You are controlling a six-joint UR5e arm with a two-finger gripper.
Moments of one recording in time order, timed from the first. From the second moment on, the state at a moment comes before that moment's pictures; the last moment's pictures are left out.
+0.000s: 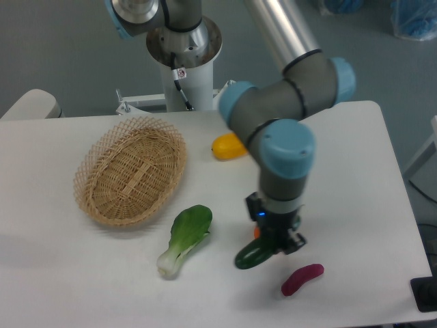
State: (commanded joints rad) arm 2.55 -2.09 -1.33 -1.15 1.52 1.52
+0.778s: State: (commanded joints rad) arm 2.59 -2.19 -1.18 -1.20 1.56 1.60
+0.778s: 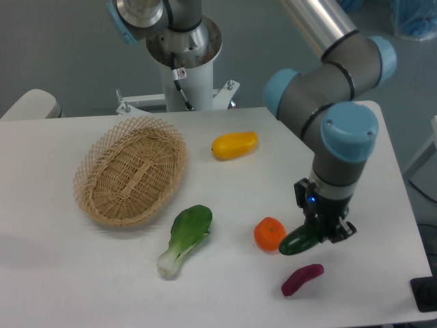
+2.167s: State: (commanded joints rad) arm 2.59 -2.20 -1.17 -1.21 1.57 1.60
